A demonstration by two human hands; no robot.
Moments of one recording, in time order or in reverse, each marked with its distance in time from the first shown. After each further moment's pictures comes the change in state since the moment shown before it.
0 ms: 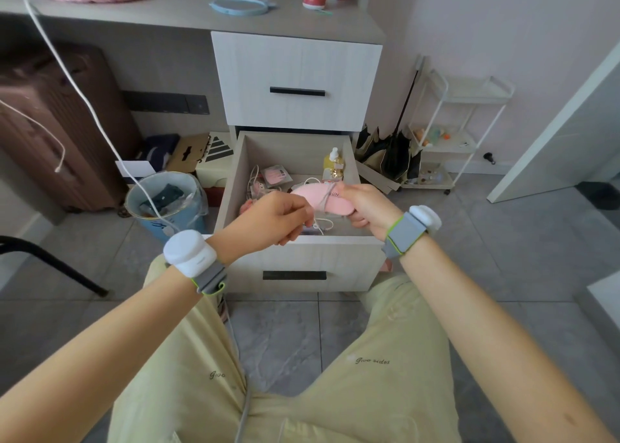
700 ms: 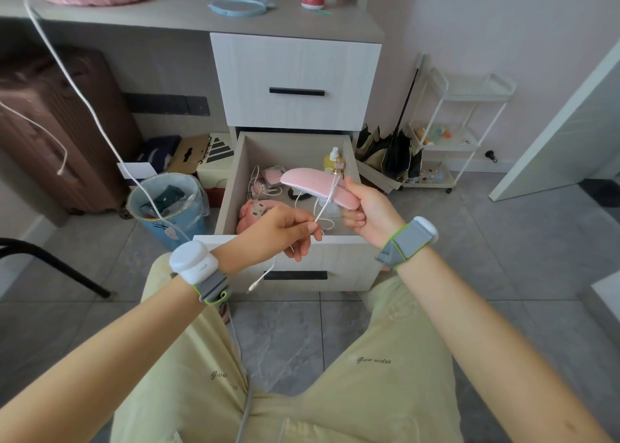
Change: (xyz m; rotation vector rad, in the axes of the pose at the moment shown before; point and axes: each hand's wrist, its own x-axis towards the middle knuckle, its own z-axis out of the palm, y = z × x) left_hand -0.004 -0.011 0.014 -0.198 -0.129 -0.011; right_hand -0.004 0.008 0.003 0.555 -0.103 0.020
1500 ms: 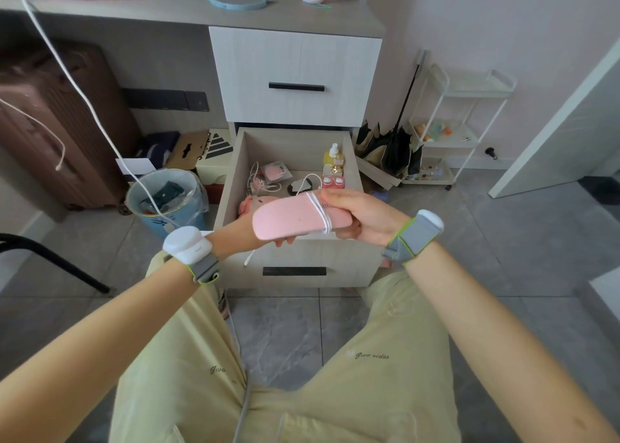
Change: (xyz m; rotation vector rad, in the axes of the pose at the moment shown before) left_hand 0.003 -0.018 -0.022 0.031 0.085 -0.225; right_hand -0.018 -0.004 0.003 -0.363 -0.395 0.081
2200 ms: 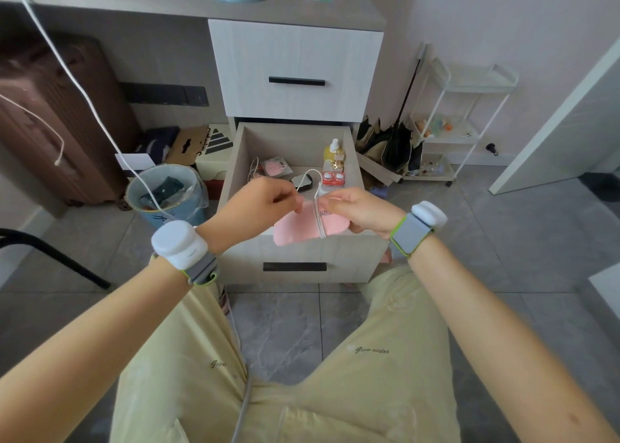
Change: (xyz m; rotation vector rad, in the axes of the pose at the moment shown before) left_hand -0.013 0.028 -0.004 0.387 0.199 0.257; right_hand 0.002 0.000 -0.004 -0.590 0.209 0.026
